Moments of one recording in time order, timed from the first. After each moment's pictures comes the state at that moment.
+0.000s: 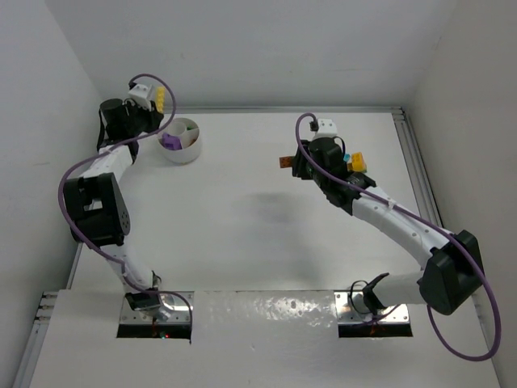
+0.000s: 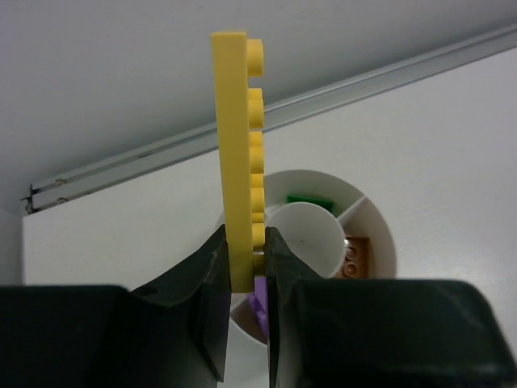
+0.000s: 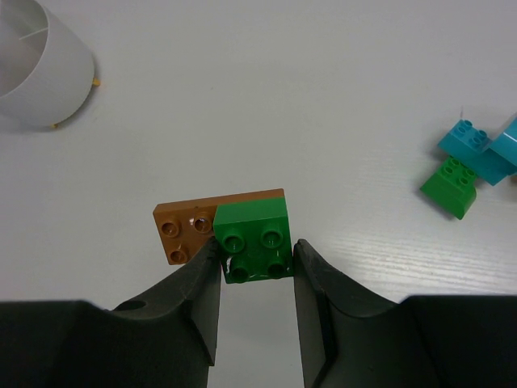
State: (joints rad) left arm 0.20 1.79 1.29 0.24 0.51 0.21; right arm 0.58 1.34 0.99 -0.13 0.31 0.40
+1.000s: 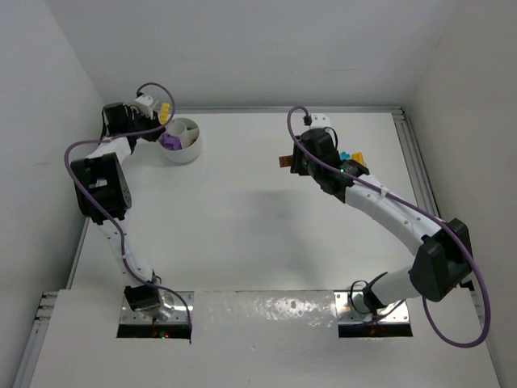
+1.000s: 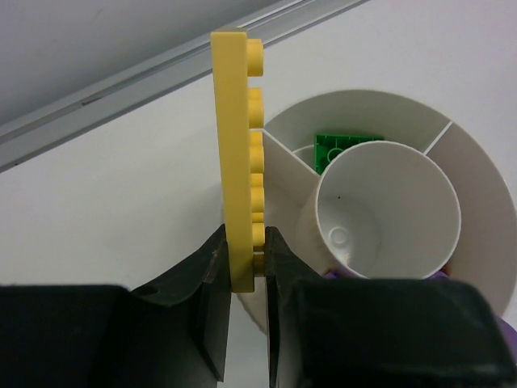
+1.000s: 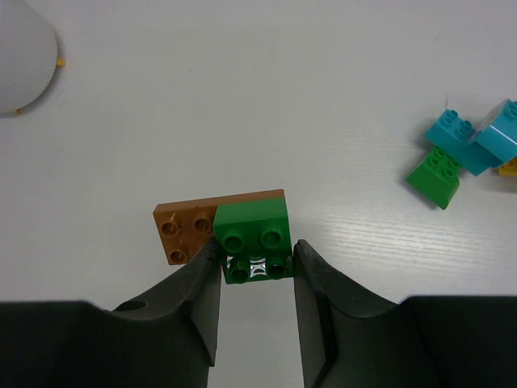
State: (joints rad) left arm 0.28 2.13 1.56 0.05 0.66 0.37; right arm 0.58 1.44 1.13 -0.28 0.34 0.39
